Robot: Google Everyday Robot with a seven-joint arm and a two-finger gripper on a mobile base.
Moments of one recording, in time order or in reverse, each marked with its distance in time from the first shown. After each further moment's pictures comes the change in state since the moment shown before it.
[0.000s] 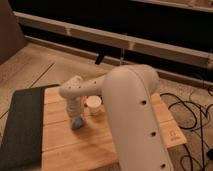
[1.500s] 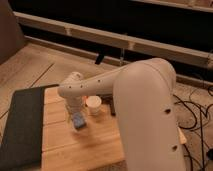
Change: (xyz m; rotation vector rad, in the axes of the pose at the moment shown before) arm 0.005 0.003 -0.043 0.054 -0.114 -0.002
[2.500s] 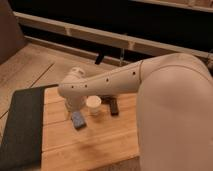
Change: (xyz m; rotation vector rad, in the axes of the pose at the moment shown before) arm 0.014 0.005 -0.065 0.014 -0.117 0.042
